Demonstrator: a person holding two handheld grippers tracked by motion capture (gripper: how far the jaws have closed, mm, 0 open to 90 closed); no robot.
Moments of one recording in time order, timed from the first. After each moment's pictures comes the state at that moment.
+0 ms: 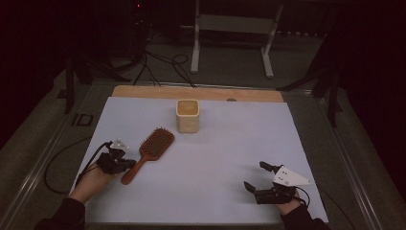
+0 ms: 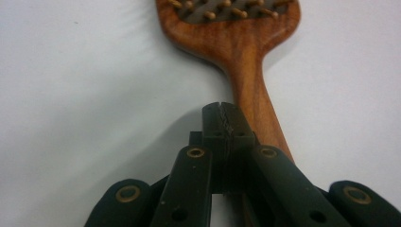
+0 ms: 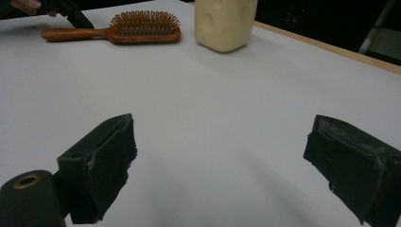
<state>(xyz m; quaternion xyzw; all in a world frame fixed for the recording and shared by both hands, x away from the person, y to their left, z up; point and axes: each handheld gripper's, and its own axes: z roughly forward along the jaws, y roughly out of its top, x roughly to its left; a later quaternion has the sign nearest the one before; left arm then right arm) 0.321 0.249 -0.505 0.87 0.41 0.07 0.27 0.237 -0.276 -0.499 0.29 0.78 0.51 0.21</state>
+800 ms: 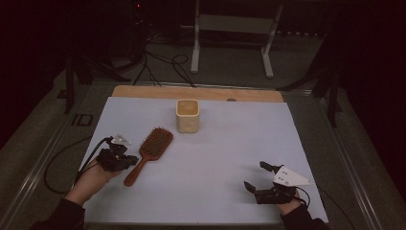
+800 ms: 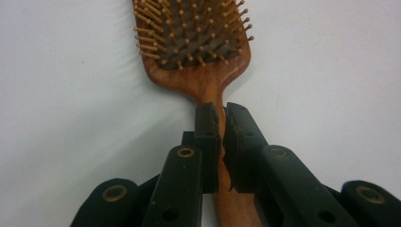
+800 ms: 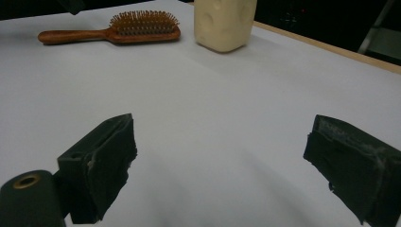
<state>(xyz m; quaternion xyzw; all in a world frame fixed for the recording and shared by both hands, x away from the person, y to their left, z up) 0.313 0.229 -0.458 0.86 0.42 0.08 0.26 0.237 -0.277 -0.499 0.29 0.78 0.51 0.22</state>
